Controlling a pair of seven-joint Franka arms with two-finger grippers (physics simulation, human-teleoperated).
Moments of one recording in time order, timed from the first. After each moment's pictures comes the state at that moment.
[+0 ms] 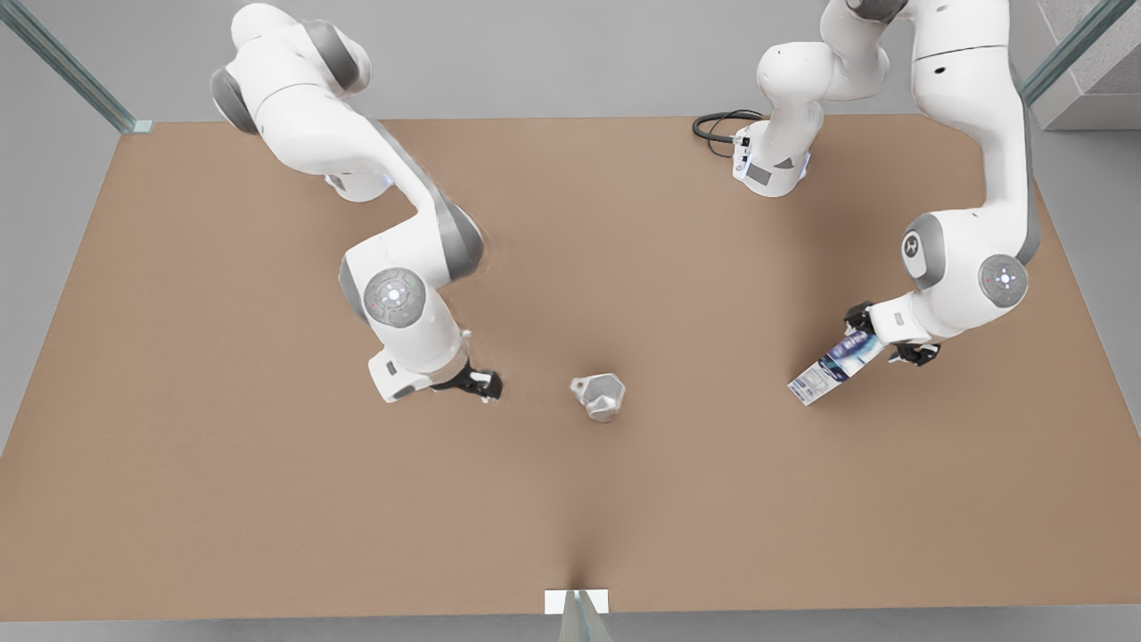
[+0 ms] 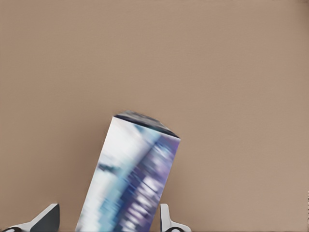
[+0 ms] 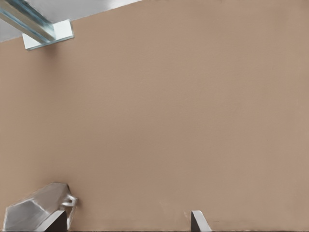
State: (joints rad) left arm -0.03 0.15 0.12 -2.06 -0.05 2.11 0.72; right arm 0.27 0.53 0.21 -1.19 -0.09 1.75 0.69
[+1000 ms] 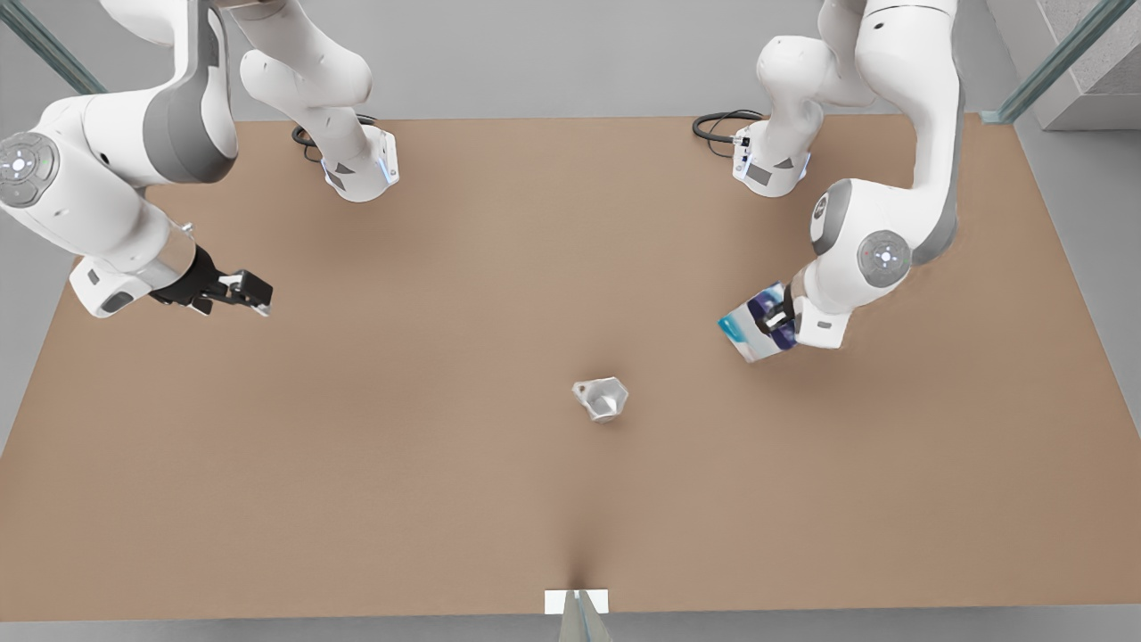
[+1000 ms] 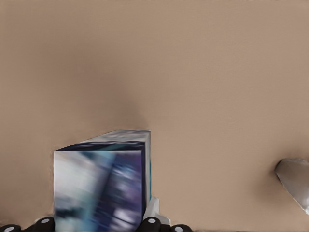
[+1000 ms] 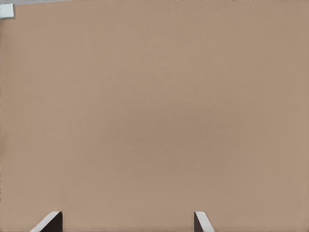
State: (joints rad) left arm -0.38 0.09 0.05 -1.98 -0.12 1.90 -1.00; right arm -0.05 0.07 0.13 -1.53 0.04 1.58 0.12
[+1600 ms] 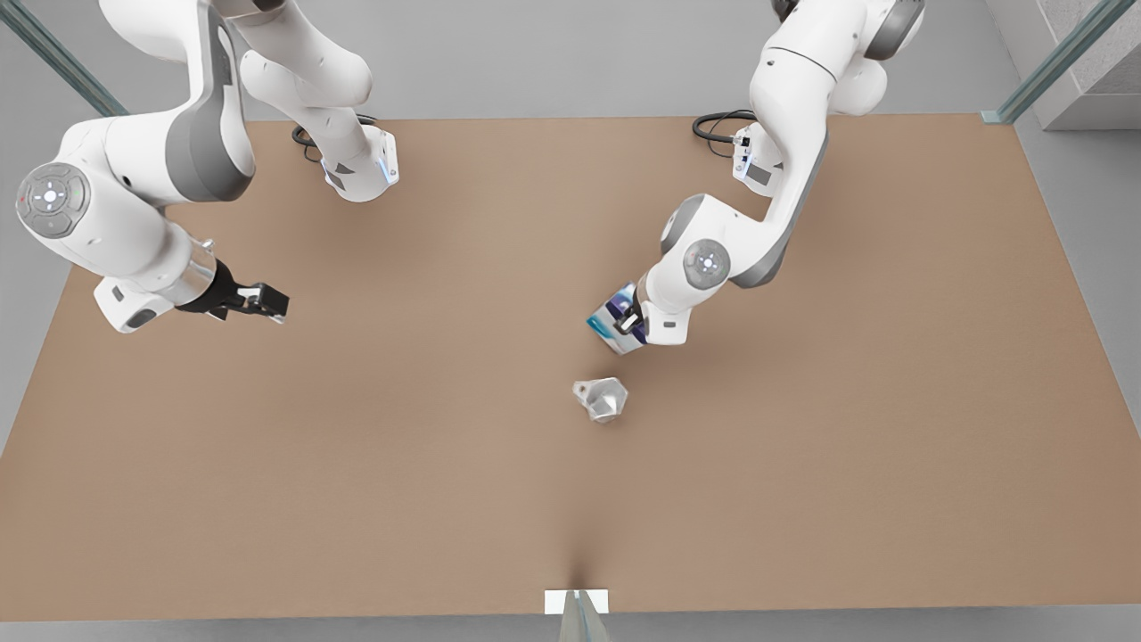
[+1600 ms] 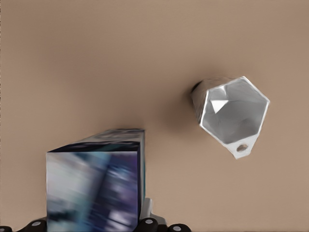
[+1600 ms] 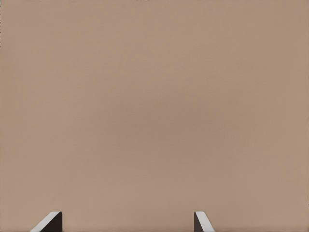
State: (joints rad) left arm -0.61 0.34 0.00 -1.85 -0.34 2.12 -1.23; right arm -0.07 0.12 0.18 -1.50 0.02 1.56 0.18
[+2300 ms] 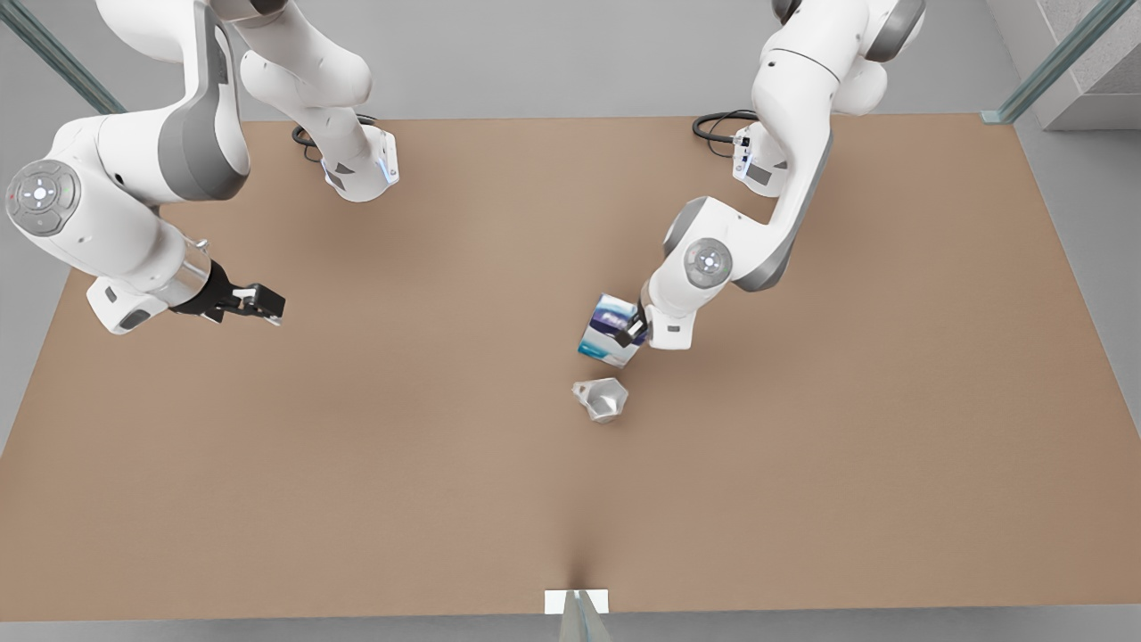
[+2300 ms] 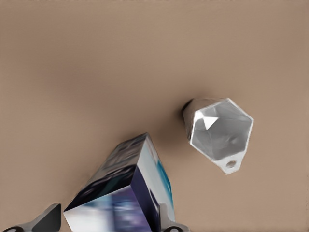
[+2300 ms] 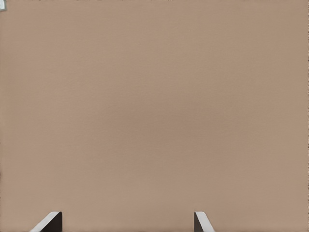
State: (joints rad) left arm -0.59 0.34 0.00 -1.83 -0.26 2.14 -1.23; right arm -0.08 0.14 0.18 -1.47 0.02 1.55 0.17
